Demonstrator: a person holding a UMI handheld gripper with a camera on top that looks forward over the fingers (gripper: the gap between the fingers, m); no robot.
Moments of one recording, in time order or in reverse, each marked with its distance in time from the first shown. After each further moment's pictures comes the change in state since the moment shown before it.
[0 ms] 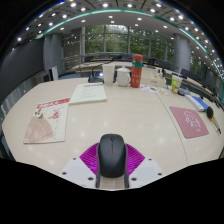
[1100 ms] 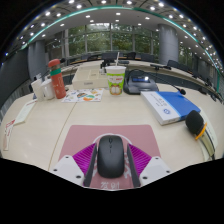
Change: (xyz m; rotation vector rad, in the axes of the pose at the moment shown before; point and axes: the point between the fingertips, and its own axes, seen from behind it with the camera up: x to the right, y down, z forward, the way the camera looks) arm 0.422 -0.060 0.108 -0.017 0.060 0.099
